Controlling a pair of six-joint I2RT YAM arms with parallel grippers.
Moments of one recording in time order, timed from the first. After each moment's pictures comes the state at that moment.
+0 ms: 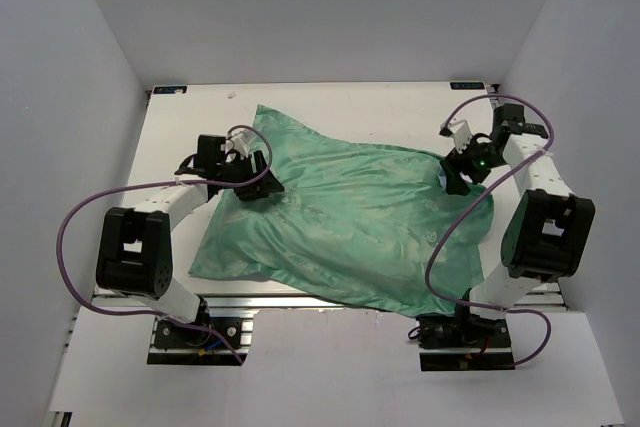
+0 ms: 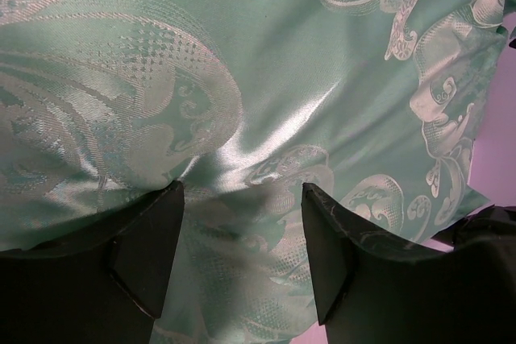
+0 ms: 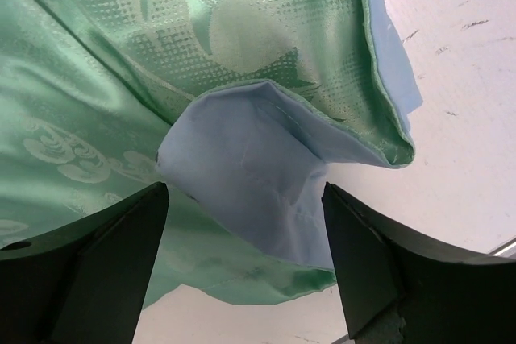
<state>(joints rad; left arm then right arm) -0.15 1.55 0.89 -0.19 0.62 -0.38 -0.15 1.66 1.32 -0.93 -0.49 -0.96</state>
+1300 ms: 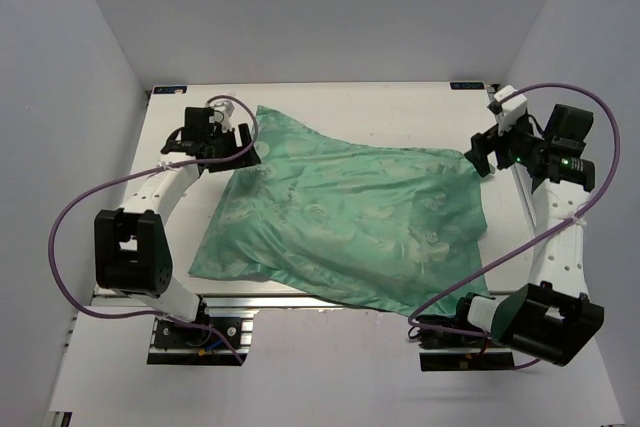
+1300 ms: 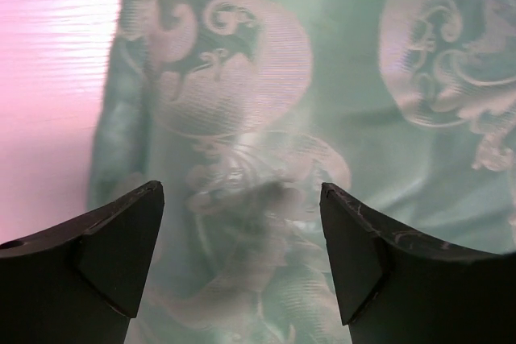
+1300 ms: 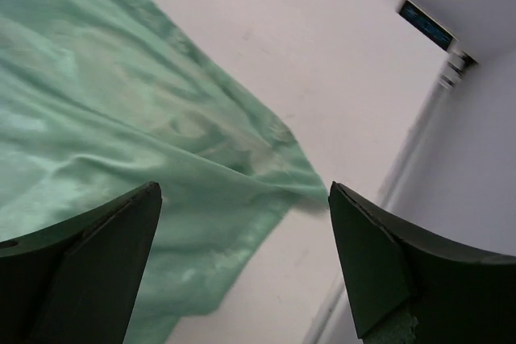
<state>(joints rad) -0.11 1.56 1.15 -0.39 0.30 -0.25 -0.31 1.23 1.24 -0.64 -0.64 -0.70</state>
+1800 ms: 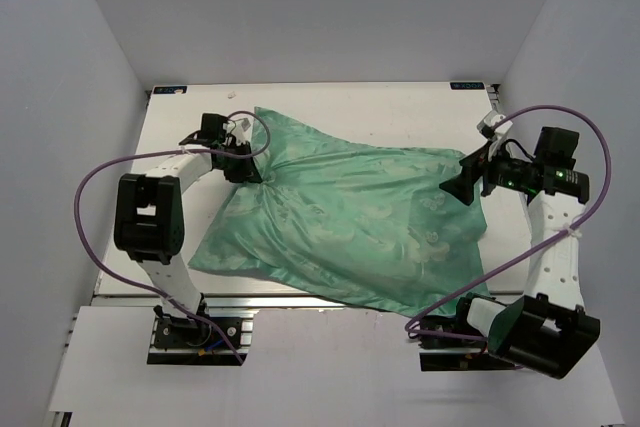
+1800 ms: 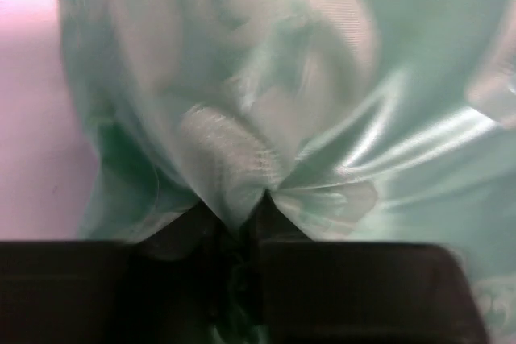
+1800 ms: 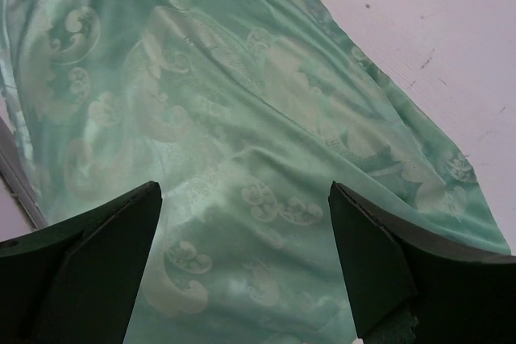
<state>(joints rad) -0.11 1.79 1.18 -0.42 0.36 -0.20 -0.31 1.15 1.14 -0.88 -1.03 -0.76</state>
